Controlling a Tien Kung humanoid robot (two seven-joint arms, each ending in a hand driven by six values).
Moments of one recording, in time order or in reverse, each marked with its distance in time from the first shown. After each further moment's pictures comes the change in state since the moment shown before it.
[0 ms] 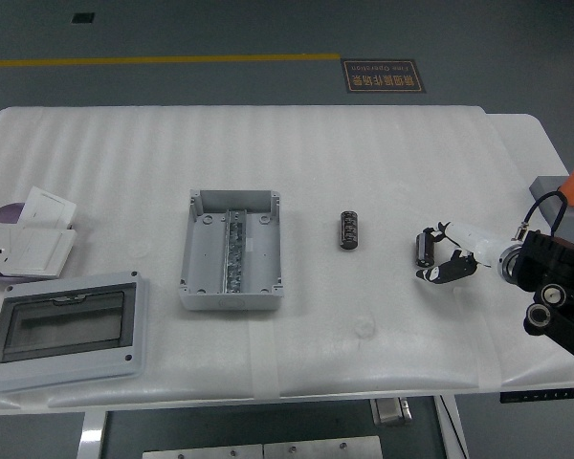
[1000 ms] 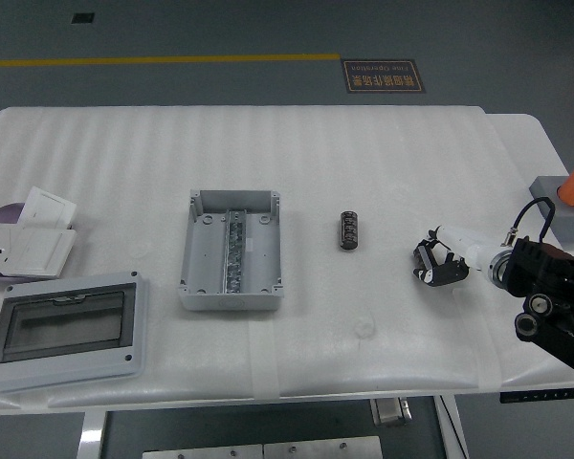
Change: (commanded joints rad) left arm -0.004 -0.001 -0.013 -0.003 0.019 0.004 -0.003; right arm 0.034 0.008 -0.095 -0.037 -0.011 -0.080 0.044
